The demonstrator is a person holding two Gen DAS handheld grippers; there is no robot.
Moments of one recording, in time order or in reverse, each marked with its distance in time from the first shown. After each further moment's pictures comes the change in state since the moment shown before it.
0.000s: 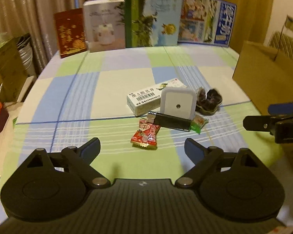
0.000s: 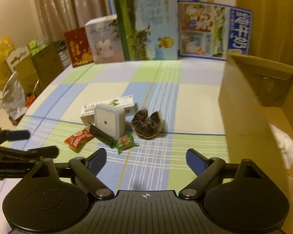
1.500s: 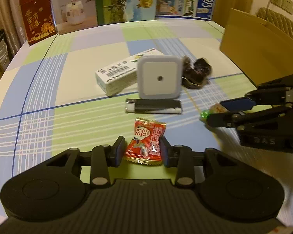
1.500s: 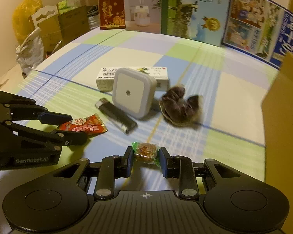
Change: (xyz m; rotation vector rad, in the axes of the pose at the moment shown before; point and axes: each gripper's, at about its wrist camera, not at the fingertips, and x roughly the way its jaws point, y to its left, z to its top) left arm 0.043 -0.018 -0.014 0.083 0.107 -0.111; right arm 0.058 0.021 -0.018 -0.216 0.118 0.087
